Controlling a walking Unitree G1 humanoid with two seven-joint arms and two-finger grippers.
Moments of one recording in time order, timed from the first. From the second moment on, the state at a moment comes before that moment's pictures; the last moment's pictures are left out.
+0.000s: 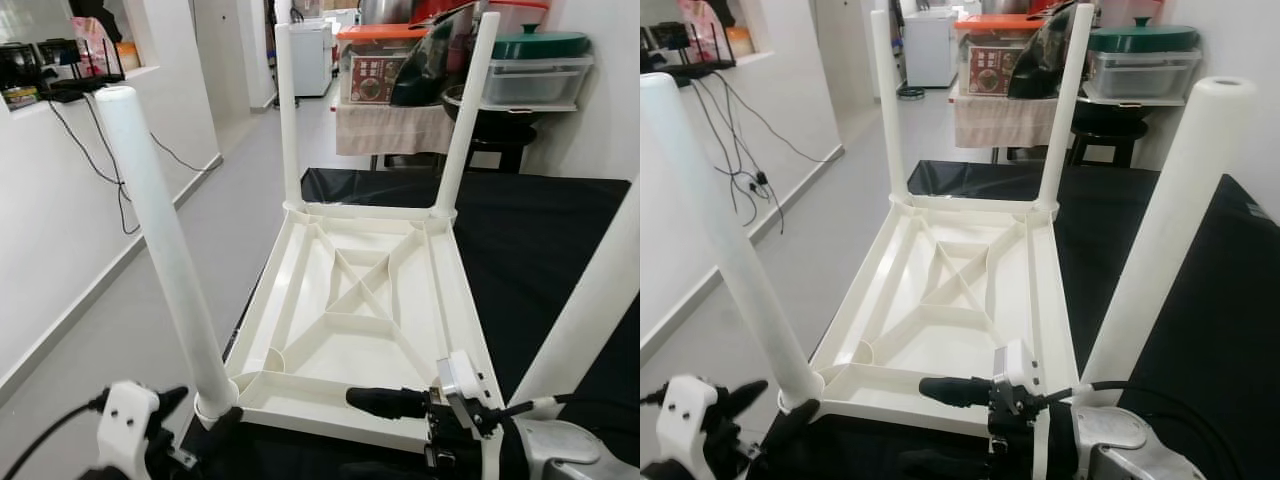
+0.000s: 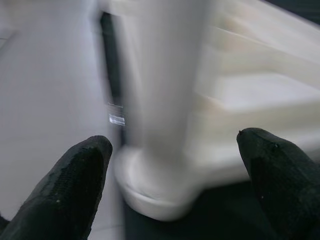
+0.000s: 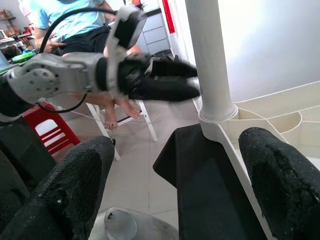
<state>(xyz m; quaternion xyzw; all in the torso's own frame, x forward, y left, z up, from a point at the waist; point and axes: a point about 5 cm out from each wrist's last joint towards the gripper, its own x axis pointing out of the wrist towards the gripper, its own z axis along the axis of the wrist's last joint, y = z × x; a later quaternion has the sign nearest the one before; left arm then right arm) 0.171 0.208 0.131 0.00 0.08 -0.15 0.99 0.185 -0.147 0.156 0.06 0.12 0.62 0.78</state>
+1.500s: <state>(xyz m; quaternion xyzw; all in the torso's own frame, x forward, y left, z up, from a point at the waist) 0.242 0.209 0.119 0.01 0.00 -0.17 0.98 0.138 -0.215 0.170 -0.01 0.22 0.53 0.82</state>
